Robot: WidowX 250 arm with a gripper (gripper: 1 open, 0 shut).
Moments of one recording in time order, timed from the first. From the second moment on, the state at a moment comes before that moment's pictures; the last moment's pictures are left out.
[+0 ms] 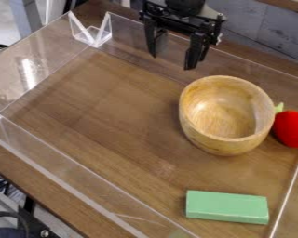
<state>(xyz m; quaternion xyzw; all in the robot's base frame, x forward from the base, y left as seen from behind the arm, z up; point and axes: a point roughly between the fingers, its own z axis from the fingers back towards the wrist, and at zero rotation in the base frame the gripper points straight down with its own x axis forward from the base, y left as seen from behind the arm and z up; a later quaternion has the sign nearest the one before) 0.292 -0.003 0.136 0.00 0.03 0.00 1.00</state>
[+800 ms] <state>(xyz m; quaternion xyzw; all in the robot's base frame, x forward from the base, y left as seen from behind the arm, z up) 0.295 -0.133 0.111 -0.01 0.04 -0.25 0.97</state>
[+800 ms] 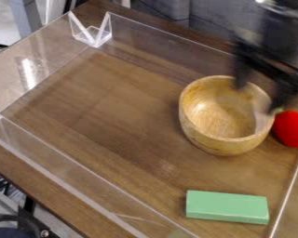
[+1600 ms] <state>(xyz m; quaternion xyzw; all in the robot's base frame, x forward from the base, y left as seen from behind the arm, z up) 0.293 -0.154 0.083 0.02 0.01 -0.39 0.92</state>
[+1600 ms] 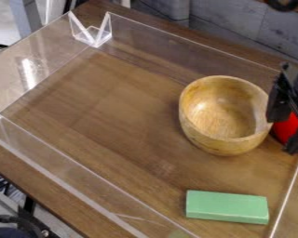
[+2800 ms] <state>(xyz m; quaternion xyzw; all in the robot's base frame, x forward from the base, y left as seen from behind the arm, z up) 0.320 -0.155 0.047 0.09 0.01 -0.43 0.90</state>
